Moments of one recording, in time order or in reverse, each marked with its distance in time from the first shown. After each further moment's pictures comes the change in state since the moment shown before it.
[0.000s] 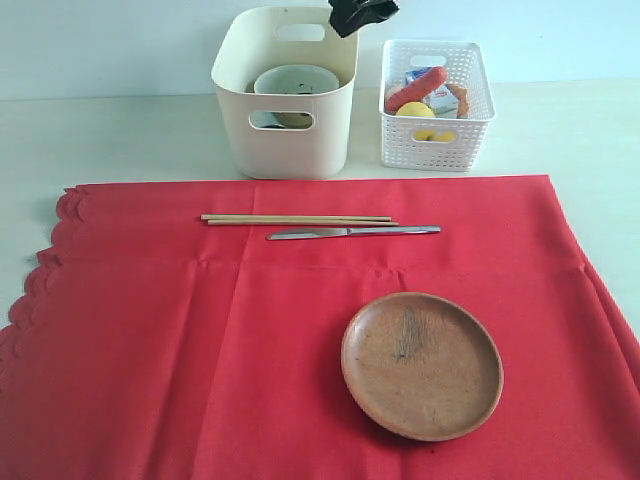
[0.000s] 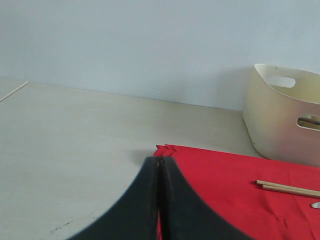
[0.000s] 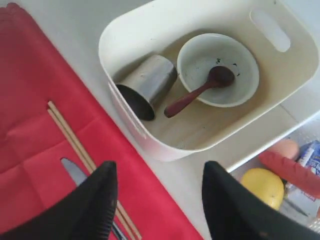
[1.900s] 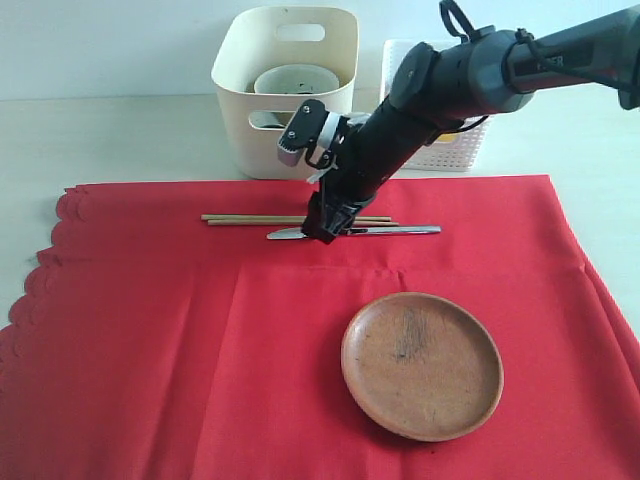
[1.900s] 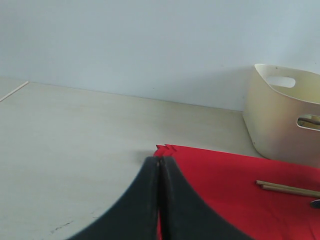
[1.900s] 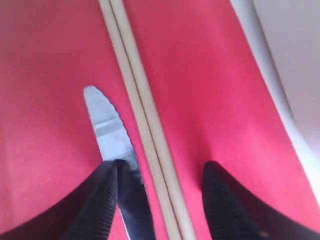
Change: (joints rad) left arm 0.000 0.000 0.000 0.000 0.000 0.000; right arm 0.051 0.363 0.266 0.324 -0.291 -0.592
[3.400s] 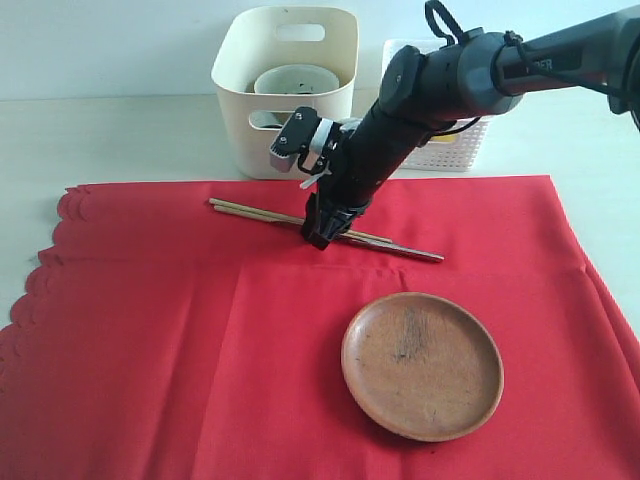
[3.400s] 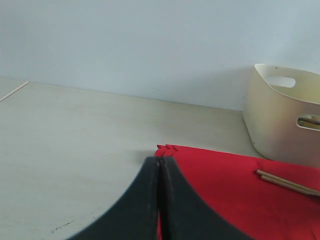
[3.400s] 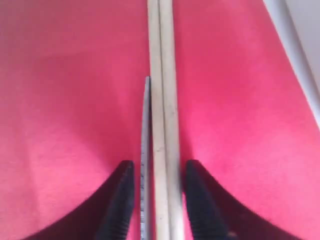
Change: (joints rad) left arm 0.000 0.000 0.000 0.000 0.000 0.000; right arm 0.017 0.009 -0.011 -0.071 0.059 0.107
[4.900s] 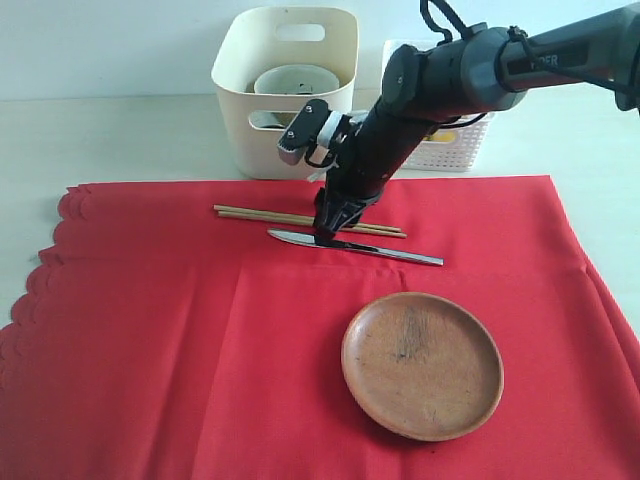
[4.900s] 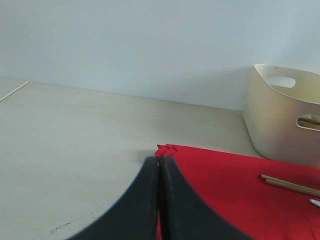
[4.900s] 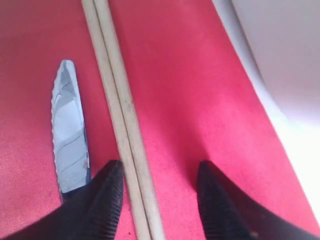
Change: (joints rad) left arm 0.000 0.000 0.000 0.000 0.000 0.000; right arm 0.000 -0.016 0.004 -0.155 -0.071 0.159
